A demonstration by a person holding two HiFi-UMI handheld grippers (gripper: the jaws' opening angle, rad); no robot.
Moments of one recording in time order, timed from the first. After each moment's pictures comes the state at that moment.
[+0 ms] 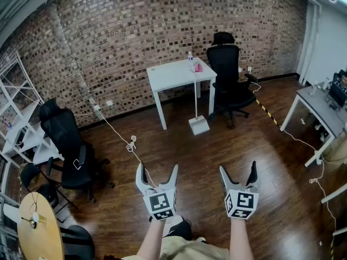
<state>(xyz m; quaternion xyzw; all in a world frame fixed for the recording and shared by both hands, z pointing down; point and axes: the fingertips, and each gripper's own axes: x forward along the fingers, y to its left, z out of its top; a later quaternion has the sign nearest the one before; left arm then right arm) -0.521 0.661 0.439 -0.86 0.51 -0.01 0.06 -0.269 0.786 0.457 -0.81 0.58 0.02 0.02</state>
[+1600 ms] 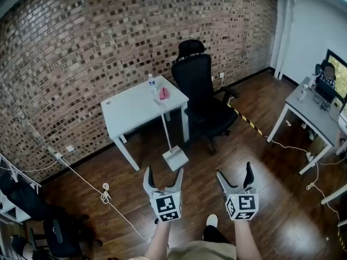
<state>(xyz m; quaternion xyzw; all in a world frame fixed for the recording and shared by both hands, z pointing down) -0.183 0.262 0.460 -0.93 0.38 -0.01 0.04 -0.003 0.429 0.457 -0.84 0.54 0.02 0.01</state>
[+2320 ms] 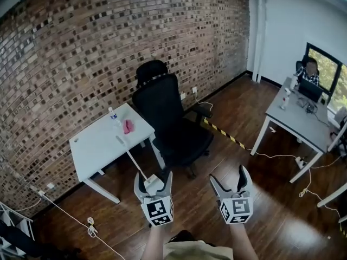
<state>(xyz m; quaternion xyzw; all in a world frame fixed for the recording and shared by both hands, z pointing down) 0.094 0.190 0.430 -0.94 0.34 0.02 0.06 0.258 0.387 0.436 -0.87 0.49 0.03 0.03</state>
